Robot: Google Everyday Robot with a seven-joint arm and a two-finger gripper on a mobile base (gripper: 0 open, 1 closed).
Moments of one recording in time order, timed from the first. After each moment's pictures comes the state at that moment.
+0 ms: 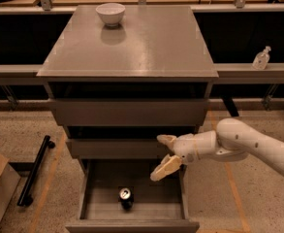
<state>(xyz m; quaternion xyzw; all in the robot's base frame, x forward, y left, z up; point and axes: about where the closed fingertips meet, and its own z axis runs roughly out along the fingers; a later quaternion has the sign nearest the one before) 0.519 -0.048 0.619 -0.48 0.69 0.43 0.34</state>
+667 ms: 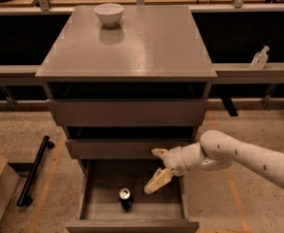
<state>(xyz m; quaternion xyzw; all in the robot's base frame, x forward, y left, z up) 0.515 -0.032 0.528 -0.50 0.71 0.39 0.29</state>
